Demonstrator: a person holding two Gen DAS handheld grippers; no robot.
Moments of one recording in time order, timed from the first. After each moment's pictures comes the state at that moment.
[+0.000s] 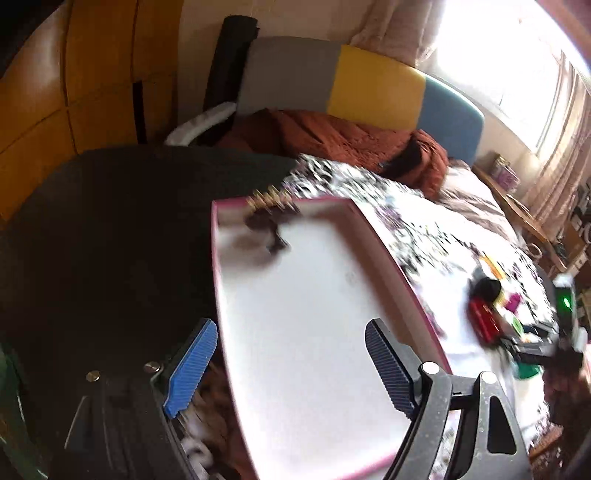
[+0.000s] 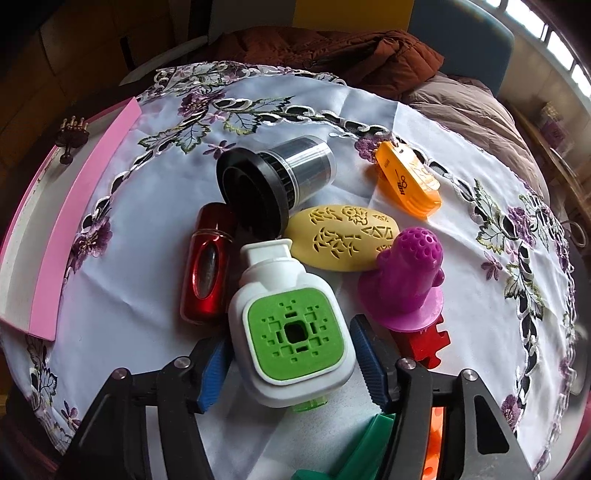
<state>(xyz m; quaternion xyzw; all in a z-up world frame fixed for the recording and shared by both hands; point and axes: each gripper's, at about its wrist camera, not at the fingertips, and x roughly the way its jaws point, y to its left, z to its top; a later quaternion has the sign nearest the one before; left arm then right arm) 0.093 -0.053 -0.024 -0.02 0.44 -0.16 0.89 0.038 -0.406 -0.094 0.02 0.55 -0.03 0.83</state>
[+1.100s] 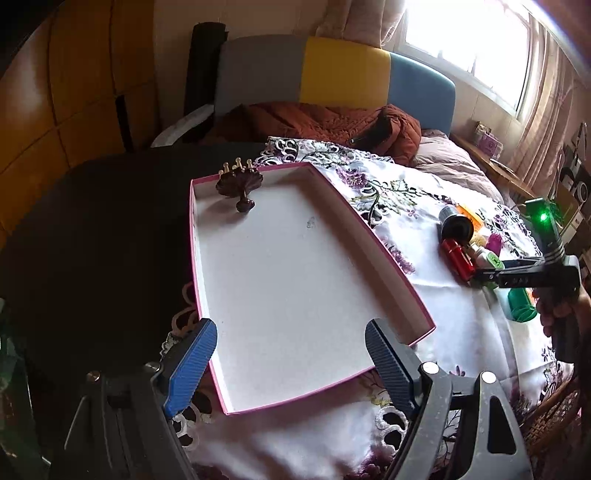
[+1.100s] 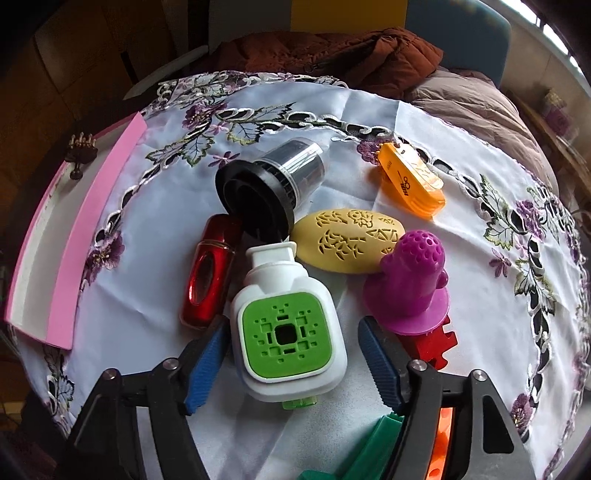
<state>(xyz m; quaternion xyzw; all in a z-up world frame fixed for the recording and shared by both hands) 0.027 -0.071 -0.027 0.04 0.43 -0.18 0.88 0.037 -0.413 -0.088 0.06 0.54 -0.01 0.84</state>
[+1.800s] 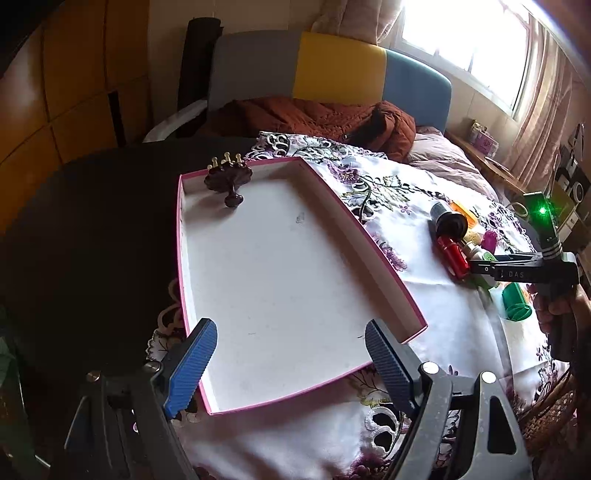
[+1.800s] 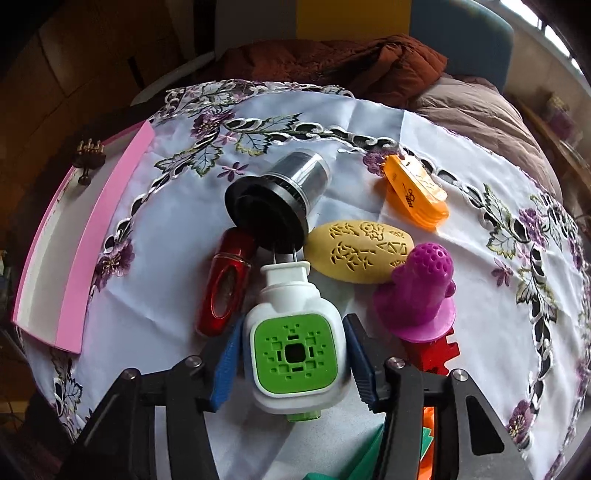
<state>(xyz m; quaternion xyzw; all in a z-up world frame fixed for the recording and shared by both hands) 0.027 -0.076 -0.029 0.03 0.44 -0.19 0.88 0.038 -0.413 -0.083 0.06 0.53 -0.01 0.85</state>
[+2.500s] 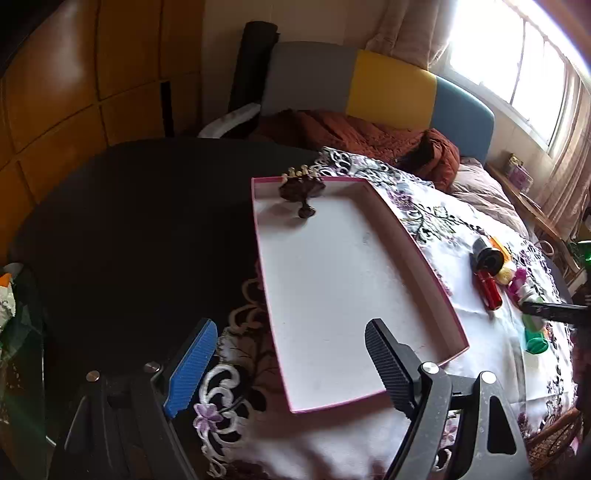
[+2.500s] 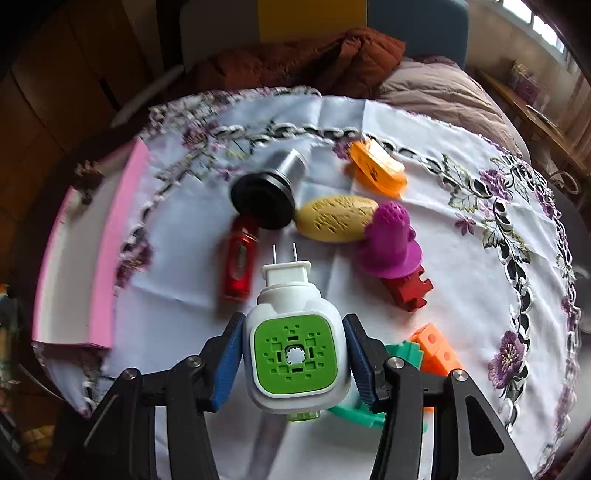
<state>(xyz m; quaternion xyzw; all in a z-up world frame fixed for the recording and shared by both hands) 0.035 -0.019 -0.022 -0.01 0.43 -0.11 0.90 -0.004 -0.400 -0.044 0.11 0.52 -0.05 0.84</state>
